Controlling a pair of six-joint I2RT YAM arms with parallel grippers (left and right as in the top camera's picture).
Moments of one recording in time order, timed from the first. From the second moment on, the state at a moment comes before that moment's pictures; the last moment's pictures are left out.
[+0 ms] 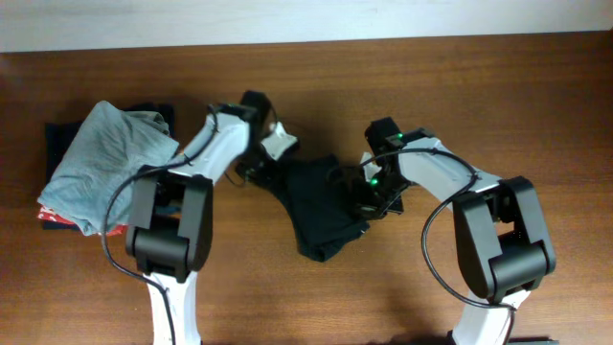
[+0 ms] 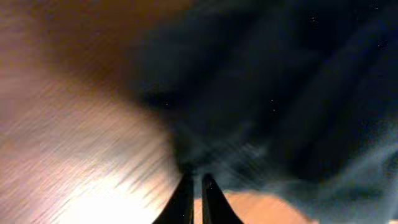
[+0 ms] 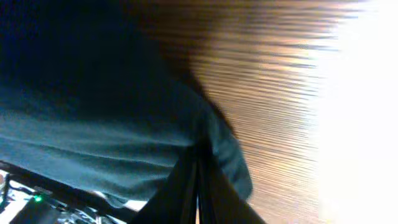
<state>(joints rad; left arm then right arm) -0.28 2.20 1.64 -1.06 0.33 0.30 0.28 1.97 1.25 -0.94 -0.41 0.33</state>
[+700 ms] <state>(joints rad) -0.12 2.20 2.00 -1.52 0.39 0.06 0.26 1.70 1.24 -0.94 -0.39 0.07</state>
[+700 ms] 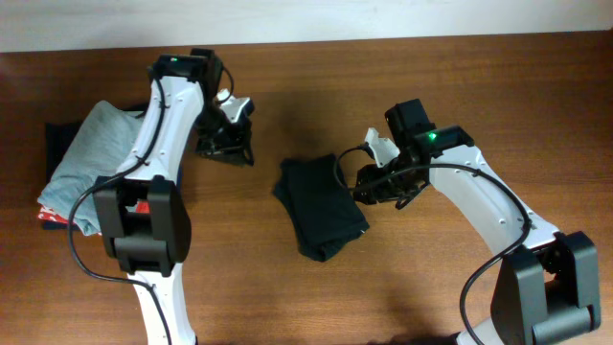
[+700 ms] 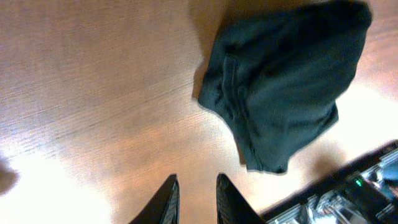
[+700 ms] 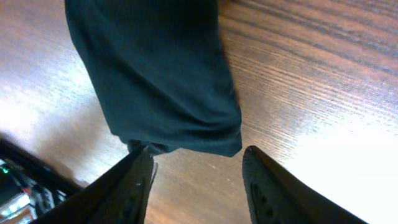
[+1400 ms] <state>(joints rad) -0.07 1.53 1.22 -0.97 0.48 -0.18 0.26 1.70 1.24 -0.84 -0.36 0.06</state>
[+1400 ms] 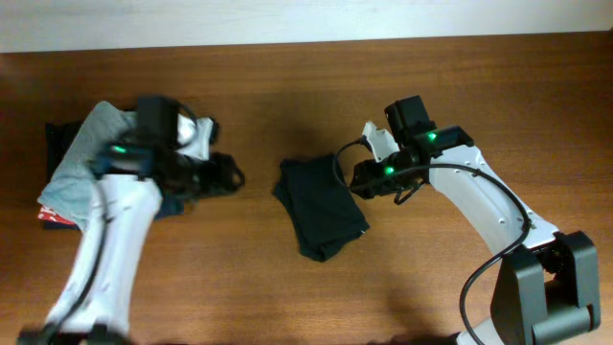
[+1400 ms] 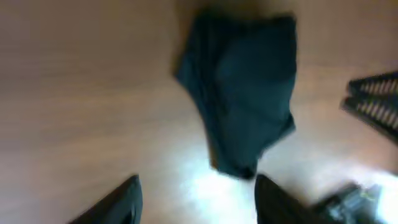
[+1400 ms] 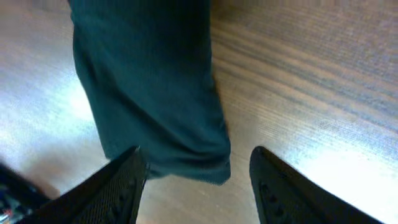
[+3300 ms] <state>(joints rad) -0.28 1.94 0.83 0.13 0.90 -0.80 0.38 1.90 1.24 -0.73 -0.38 0.32</state>
